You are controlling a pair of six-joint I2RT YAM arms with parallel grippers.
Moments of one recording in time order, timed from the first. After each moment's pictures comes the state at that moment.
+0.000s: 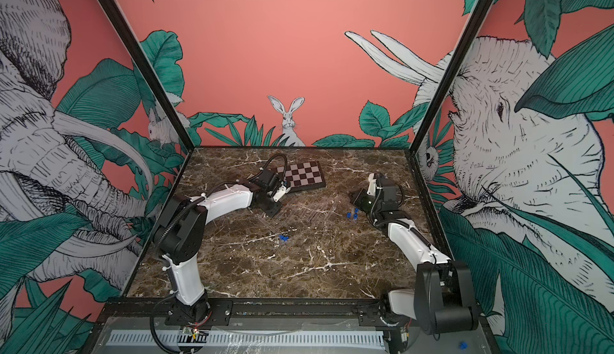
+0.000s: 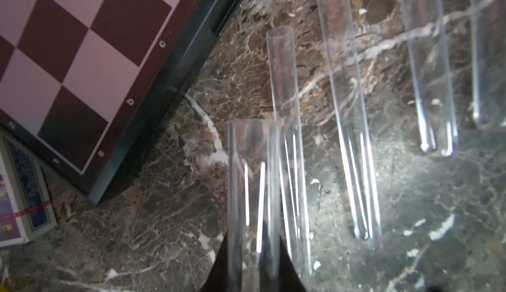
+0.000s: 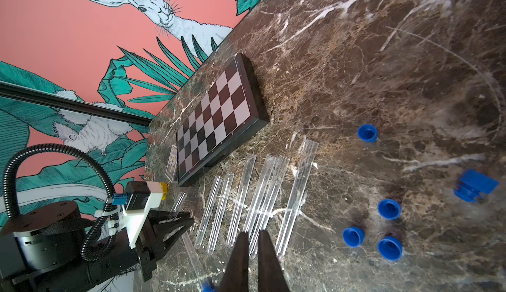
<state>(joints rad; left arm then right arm) -0.57 1.89 1.27 -0.55 -0.02 0.23 0.11 1.28 0.71 -0.02 -0.43 0.69</state>
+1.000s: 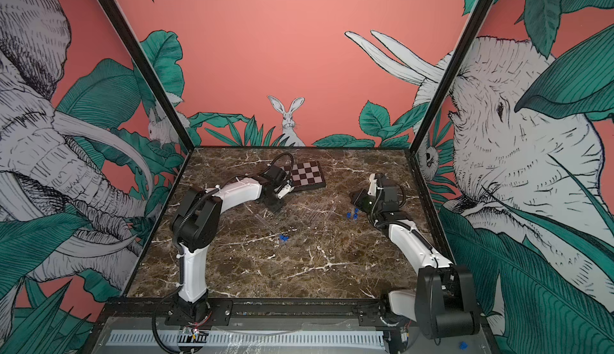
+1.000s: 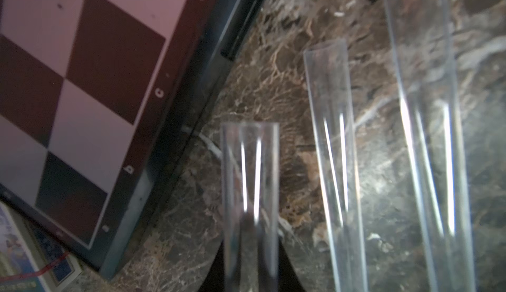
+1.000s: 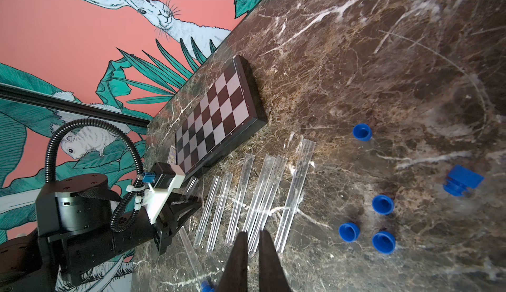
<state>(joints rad) -0.56 2.06 1.46 -0.65 -0.10 0.35 0.11 1.25 0.71 -0.05 -0.41 0.69</state>
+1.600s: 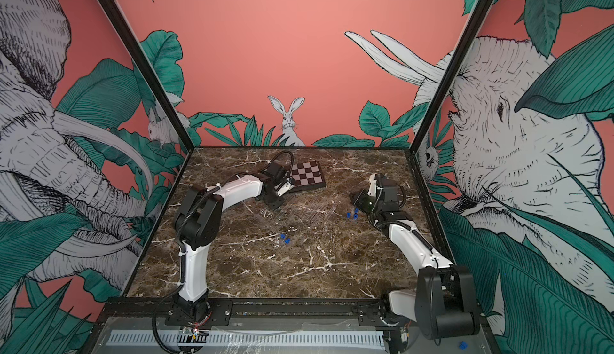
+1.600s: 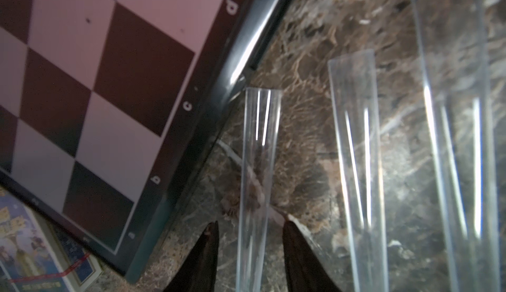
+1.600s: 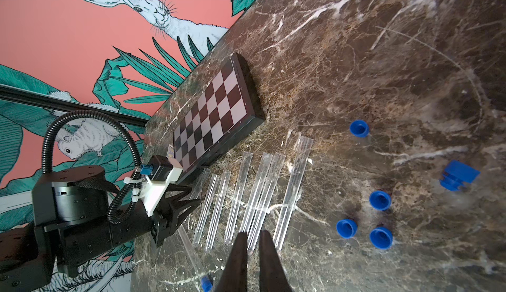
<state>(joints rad) -0.55 2.08 1.51 -0.68 -0.10 0.37 0.11 1.25 0.71 -0.06 -0.41 0.69</state>
